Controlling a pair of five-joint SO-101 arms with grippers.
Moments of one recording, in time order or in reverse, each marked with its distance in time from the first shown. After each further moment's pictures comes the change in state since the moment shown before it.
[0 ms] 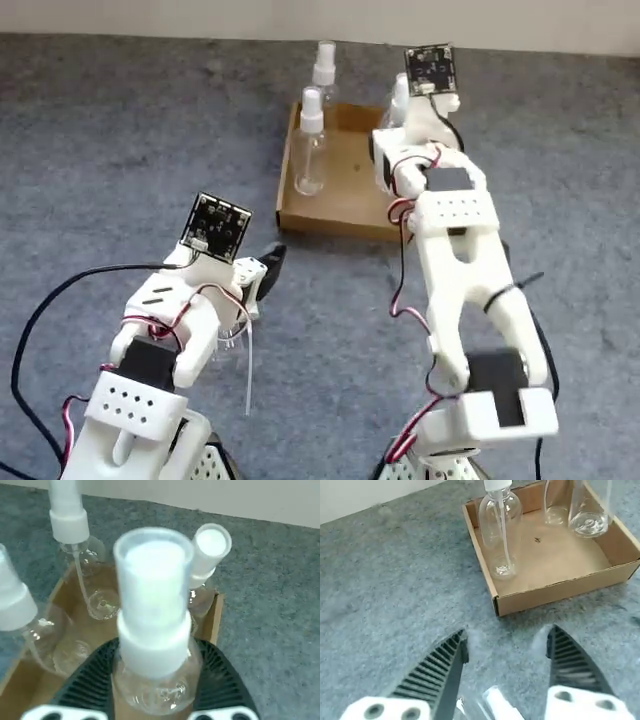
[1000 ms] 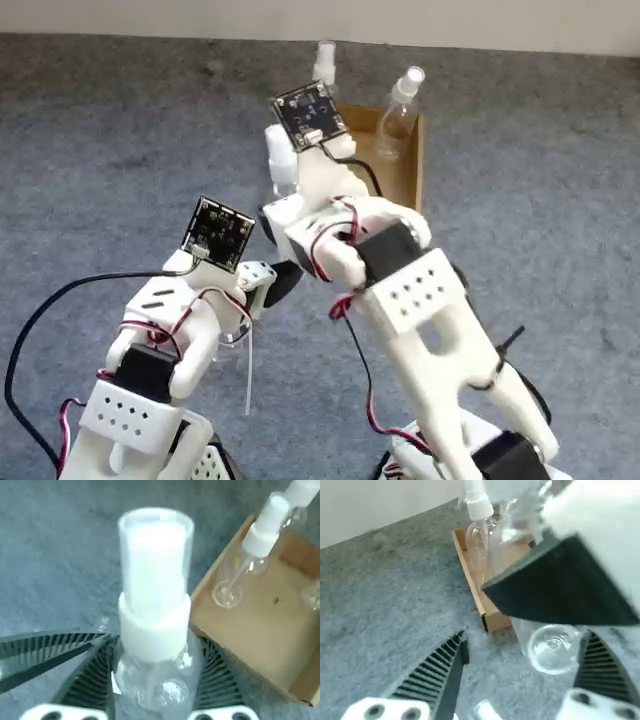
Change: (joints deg) left arm 1.0 -1.2 -2.5 1.1 0.2; right arm -27.0 -27.5 0.0 33.4 -6.4
